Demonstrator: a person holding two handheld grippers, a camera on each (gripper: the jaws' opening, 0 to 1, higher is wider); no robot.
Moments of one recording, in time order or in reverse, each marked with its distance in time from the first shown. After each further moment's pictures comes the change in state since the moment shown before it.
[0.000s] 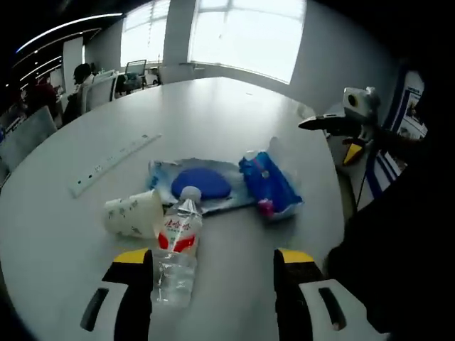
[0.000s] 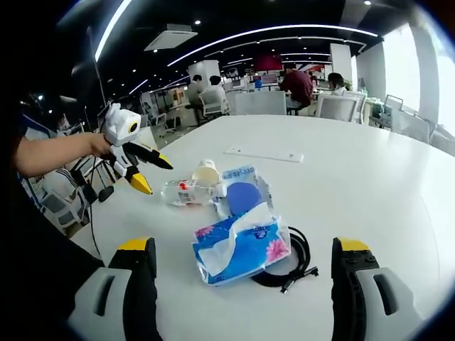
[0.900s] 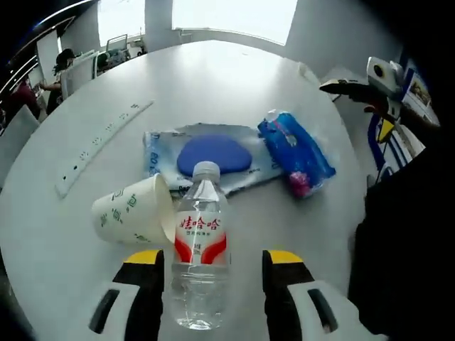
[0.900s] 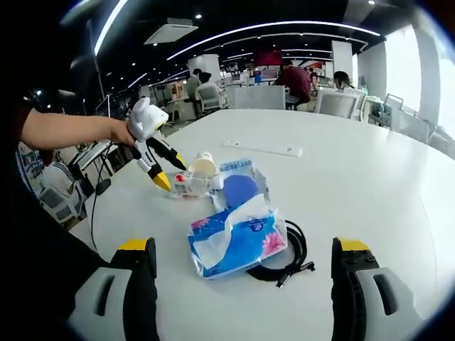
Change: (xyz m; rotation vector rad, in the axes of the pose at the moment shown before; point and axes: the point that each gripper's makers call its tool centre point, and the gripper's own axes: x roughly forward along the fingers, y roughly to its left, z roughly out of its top) left arm 0.045 0.036 -0.015 0.092 0.234 -0.008; right arm 0.000 -0.004 -0.009 -0.016 0.036 -0.018
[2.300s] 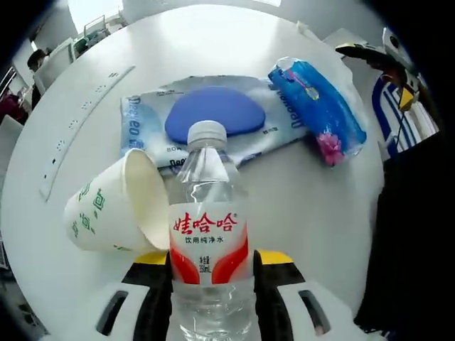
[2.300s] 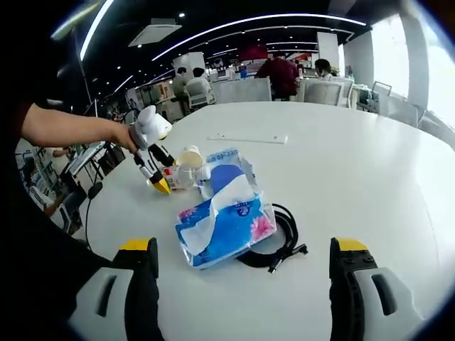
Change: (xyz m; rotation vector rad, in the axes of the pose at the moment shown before) left arm 0.040 0.008 -0.023 0.105 0.236 0.019; right arm -0.002 -0.016 -0.021 0.074 0.028 -0.051
